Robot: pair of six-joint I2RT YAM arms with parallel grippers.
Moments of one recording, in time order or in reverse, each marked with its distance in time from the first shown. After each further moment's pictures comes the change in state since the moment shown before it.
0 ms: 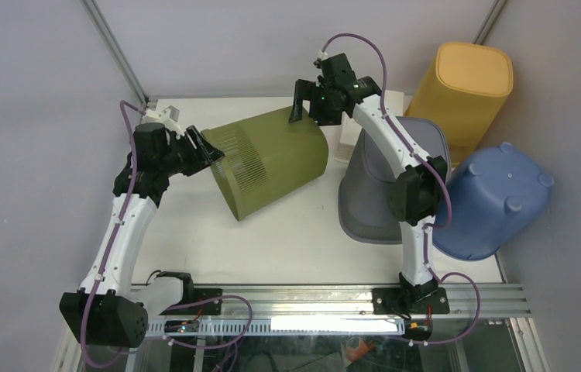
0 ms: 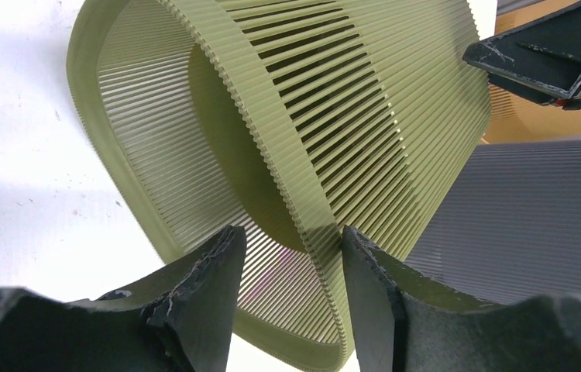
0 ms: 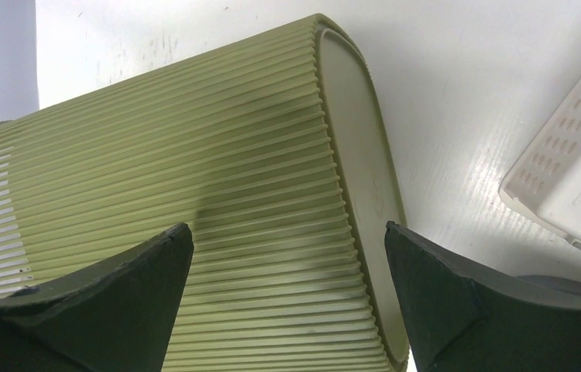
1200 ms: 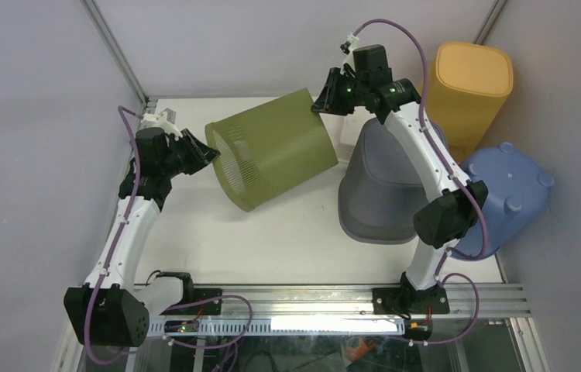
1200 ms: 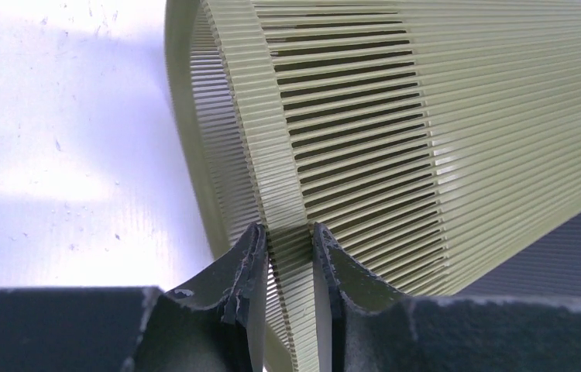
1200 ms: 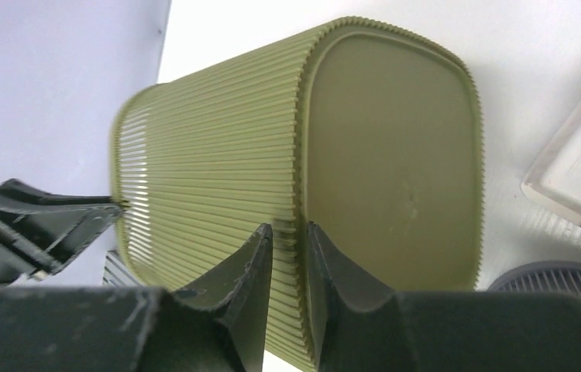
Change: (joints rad) left arm 0.020 0.002 -0.113 0.179 0.006 -0.035; right arm -0.054 -0.283 -0.205 0.113 -0.126 0.065
